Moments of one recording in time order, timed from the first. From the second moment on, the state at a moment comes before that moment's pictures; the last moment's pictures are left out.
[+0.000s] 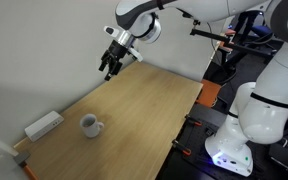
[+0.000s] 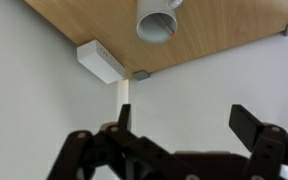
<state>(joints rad) 0.16 -0.01 -0.08 -2.07 0.83 2.27 -1.50</state>
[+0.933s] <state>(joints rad) 0.11 0.05 0.01 -2.04 0.90 2.19 -1.69</state>
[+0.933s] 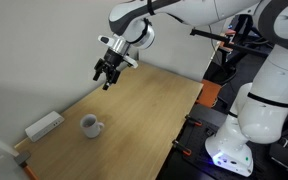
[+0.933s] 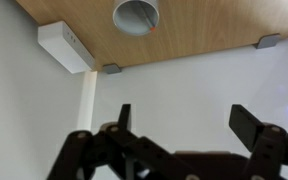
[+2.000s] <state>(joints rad) 0.08 0.29 0.07 -1.84 0.93 2.19 -1.86</state>
